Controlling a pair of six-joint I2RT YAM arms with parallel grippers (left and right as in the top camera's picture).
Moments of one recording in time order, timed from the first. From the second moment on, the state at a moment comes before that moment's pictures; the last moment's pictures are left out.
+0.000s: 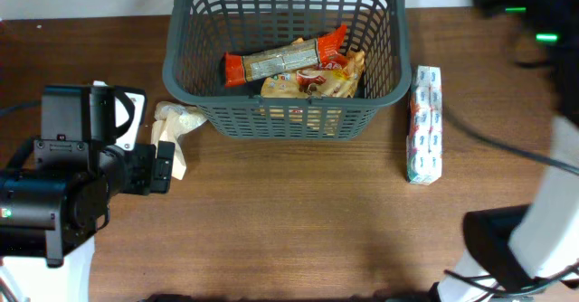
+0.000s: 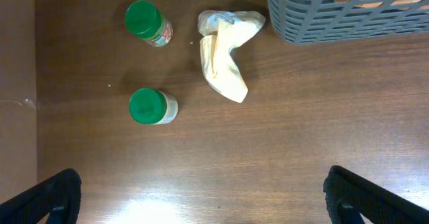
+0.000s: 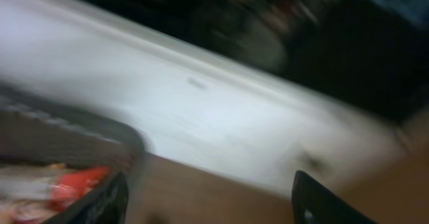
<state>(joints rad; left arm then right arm) -0.08 1.24 1.79 -1.58 -0.19 0.10 0.04 1.89 2.95 -1.38 0.12 -0.30</state>
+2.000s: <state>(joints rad) -0.08 1.24 1.79 -1.58 -0.19 0.10 0.48 2.13 2.61 -1.38 -0.36 -1.12</state>
